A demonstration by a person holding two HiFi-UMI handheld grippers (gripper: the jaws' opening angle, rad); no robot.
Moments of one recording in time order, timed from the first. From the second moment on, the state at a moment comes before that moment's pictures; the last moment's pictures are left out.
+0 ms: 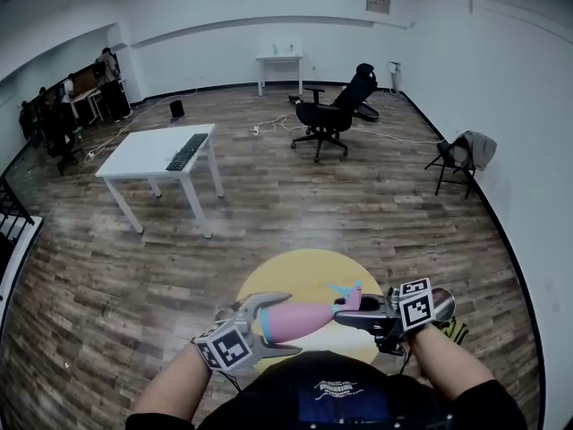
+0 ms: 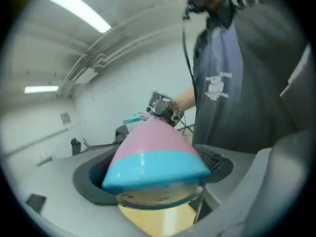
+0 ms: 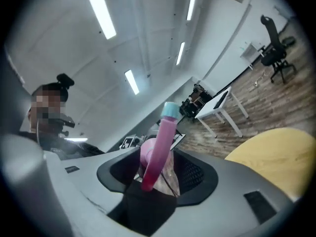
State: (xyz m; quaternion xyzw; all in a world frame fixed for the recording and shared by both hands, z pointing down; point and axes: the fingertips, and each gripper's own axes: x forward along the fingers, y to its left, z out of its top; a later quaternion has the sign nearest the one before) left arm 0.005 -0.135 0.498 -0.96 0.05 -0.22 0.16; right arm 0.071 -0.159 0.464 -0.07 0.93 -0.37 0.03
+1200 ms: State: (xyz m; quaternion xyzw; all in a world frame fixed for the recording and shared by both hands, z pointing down) left arm 0.005 -0.130 0.487 -0.99 0.03 -0.13 0.06; right arm 0.079 -0.151 0.462 -0.08 0.93 -0.35 0.03
